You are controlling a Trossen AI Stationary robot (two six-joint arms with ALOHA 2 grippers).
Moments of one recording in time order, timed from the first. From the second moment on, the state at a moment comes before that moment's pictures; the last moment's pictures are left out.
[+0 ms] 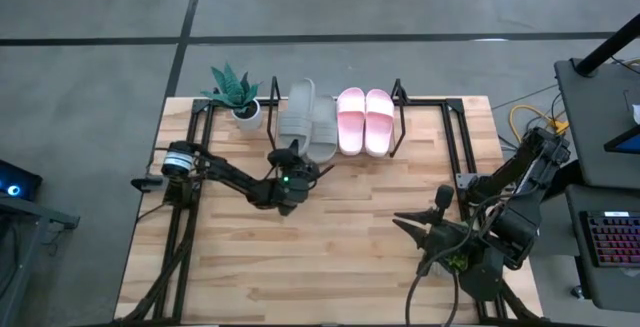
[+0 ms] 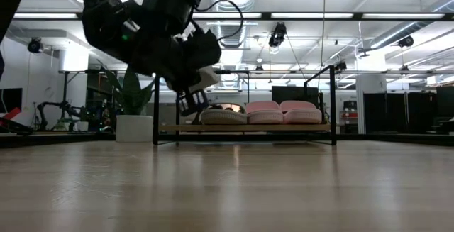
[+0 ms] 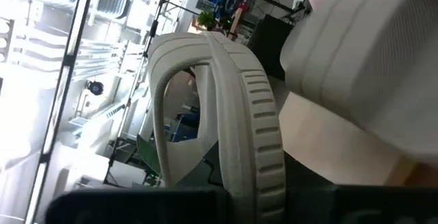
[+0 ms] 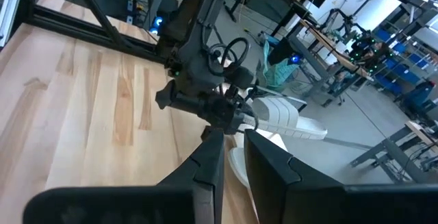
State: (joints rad) left arm -0.11 1.92 0.86 0.87 -1.57 0.90; right arm 0.91 1.41 1.44 -0.92 1.19 0.33
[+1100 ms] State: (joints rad) left arm -0.09 1.91 0.78 0.59 -1.55 0.88; right arm 0.91 1.41 1.44 -0.92 1.19 0.33
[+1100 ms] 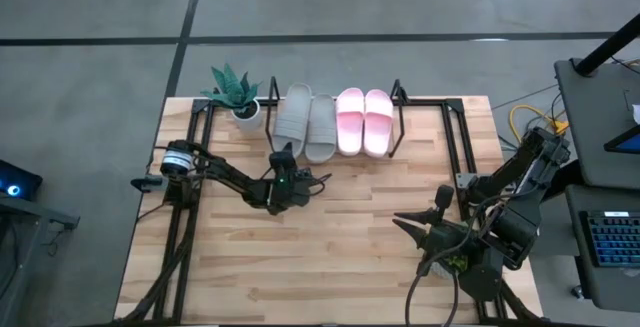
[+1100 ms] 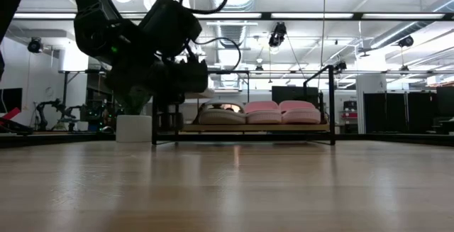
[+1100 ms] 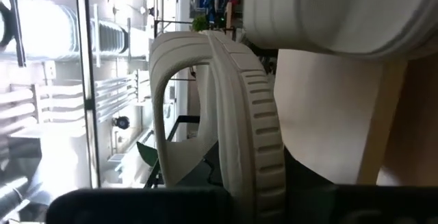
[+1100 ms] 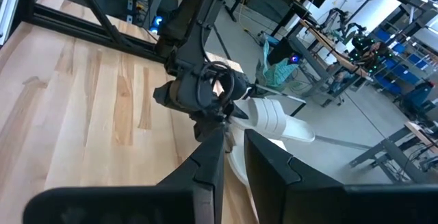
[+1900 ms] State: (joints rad) left arm -0.08 1.91 0.78 0.50 -1.55 0.87; right arm 0.91 1.41 1.44 -0.92 1.18 0.33
